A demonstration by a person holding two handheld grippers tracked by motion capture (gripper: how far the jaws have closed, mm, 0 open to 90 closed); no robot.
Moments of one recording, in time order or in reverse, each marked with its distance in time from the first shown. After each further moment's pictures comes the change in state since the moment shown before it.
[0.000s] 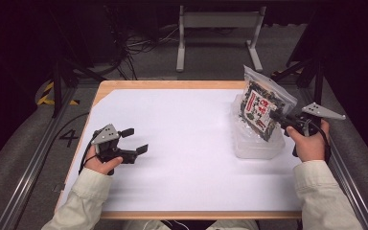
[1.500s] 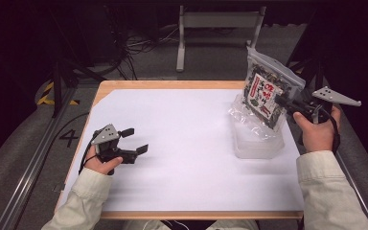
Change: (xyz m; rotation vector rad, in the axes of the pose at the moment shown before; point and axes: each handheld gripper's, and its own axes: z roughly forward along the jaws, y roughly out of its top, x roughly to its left) left arm 0.000 0.000 0.000 0.000 -0.001 0.010; right arm 0.011 0.053 -0.014 -0.070 -0.010 -0.026
